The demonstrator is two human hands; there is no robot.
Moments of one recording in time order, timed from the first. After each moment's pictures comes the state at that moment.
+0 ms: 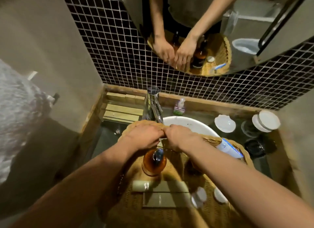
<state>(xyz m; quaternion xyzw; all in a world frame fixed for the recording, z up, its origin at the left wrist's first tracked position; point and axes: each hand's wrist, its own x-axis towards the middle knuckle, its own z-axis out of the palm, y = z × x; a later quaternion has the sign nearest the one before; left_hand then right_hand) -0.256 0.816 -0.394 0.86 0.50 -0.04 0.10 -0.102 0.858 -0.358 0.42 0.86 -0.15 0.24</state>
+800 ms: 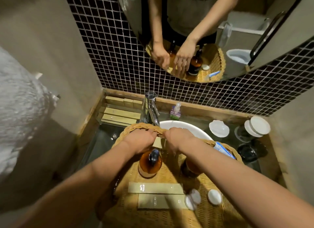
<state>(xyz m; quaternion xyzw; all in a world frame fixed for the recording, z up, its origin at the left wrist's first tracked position) -0.248 0.805 -0.388 0.81 0.57 -0.13 0.10 -0.091 0.852 -0.334 0.40 0.86 -0.12 0.28</state>
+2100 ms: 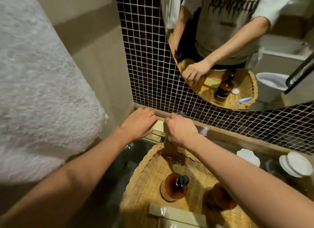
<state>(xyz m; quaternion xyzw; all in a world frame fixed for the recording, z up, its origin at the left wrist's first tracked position) -0.371 0.823 -0.316 0.78 0.63 -0.01 -0.08 -0.194 0.888 -0.296 0.34 0.94 0.03 0.06</state>
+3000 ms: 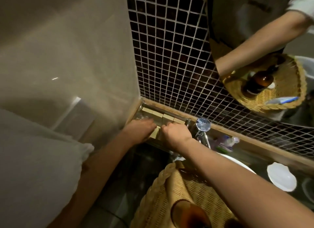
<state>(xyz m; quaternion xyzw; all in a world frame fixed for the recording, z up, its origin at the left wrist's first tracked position) -0.444 0.869 -0.423 0.73 0.67 -0.04 0.12 -0.283 0.947 -0.410 0.28 0.95 -0.05 0.15</state>
